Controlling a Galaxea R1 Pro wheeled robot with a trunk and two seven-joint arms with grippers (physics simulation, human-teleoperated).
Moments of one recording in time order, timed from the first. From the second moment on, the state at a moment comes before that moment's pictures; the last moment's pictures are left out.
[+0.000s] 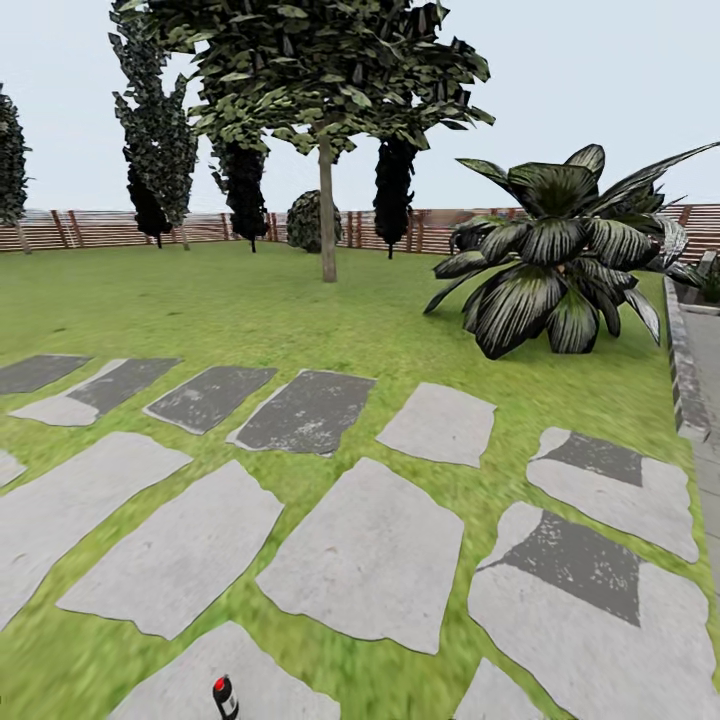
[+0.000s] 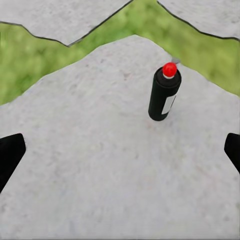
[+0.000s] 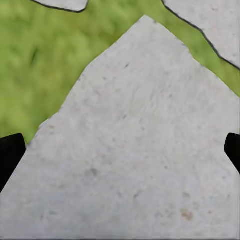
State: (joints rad) left arm -0.20 0.11 0.12 -0.24 0.05 -0.42 0.01; right arm -0.01 -0.04 -0.02 -0.63 0.01 -0.06 0.00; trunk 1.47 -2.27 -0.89
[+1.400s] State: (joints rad) left arm -0.37 0.12 0.10 -0.39 0.04 -0.22 -0.14; right arm -0.01 -0.04 -0.02 -0.92 0.01 -0.05 0.00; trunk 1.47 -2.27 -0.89
